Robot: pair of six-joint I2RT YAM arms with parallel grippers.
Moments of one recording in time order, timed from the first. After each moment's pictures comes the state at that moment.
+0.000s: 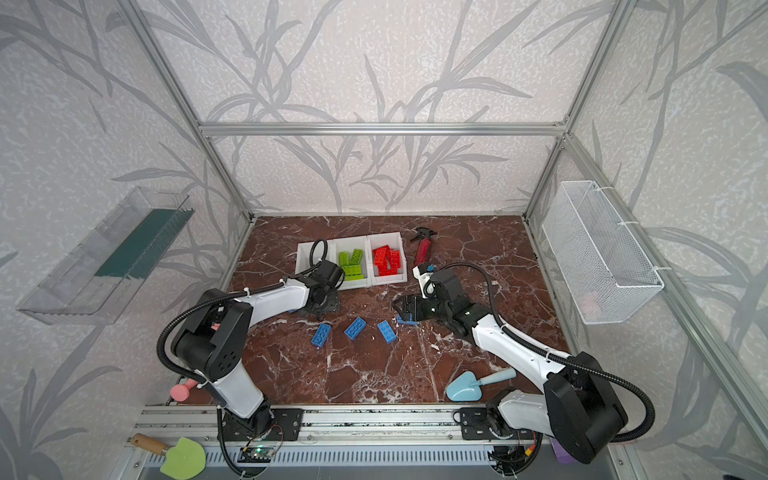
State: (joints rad) left arm -0.44 1.73 0.97 -0.53 -0.35 -0.58; right arm 0.56 1.26 0.69 -0.09 -0.34 0.48
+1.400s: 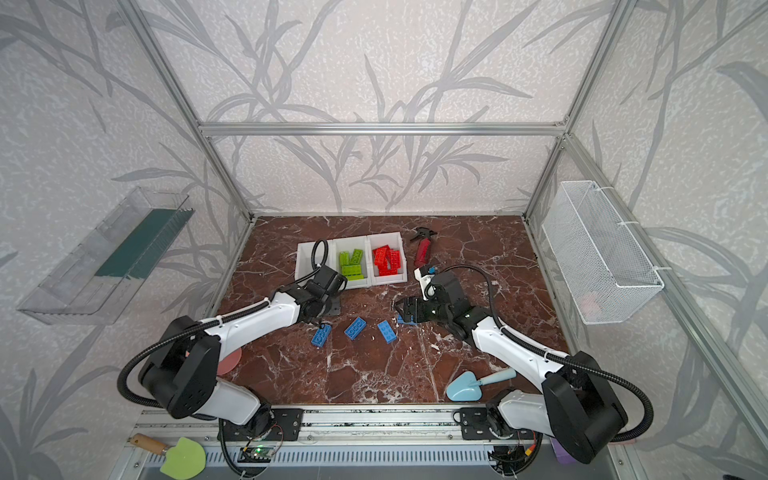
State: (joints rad) left arm -0.56 1.48 0.90 -0.54 -0.35 -0.63; right arm 0.56 1.26 0.65 -0.05 -0.32 0.48
